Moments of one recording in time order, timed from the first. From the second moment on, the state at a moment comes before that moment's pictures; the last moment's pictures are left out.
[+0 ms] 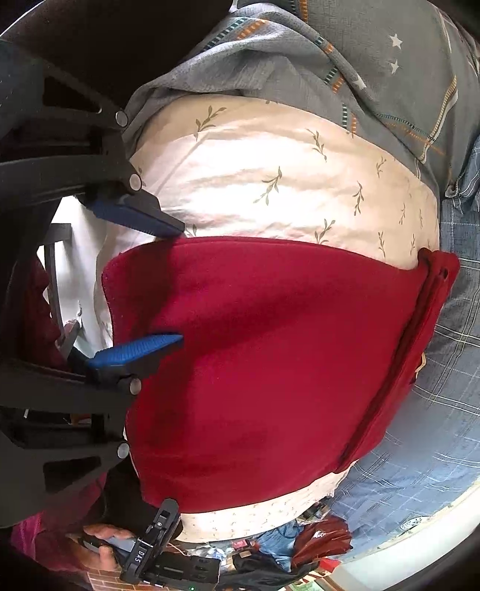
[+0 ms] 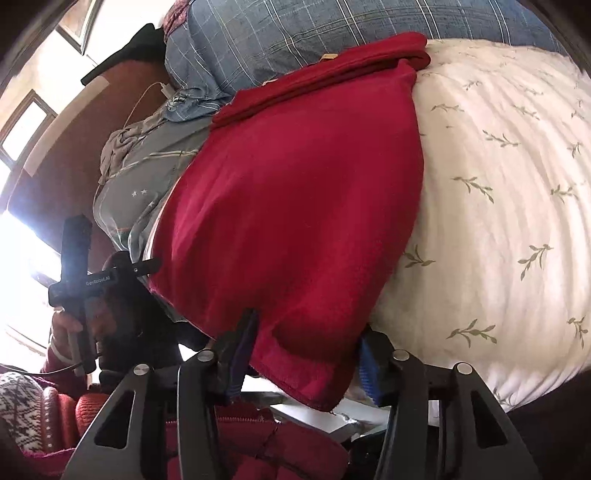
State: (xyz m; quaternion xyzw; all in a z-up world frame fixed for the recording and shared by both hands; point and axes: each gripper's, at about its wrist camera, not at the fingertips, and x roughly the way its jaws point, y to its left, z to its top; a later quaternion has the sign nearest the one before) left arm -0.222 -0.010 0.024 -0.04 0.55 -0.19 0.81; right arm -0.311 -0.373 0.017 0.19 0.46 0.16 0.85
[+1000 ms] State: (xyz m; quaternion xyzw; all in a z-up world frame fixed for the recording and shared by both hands) left arm -0.223 -0.020 0.023 -0.04 0.54 -0.21 0.81; right arm -0.310 -0.371 0.014 0.18 0.47 0.18 0.85
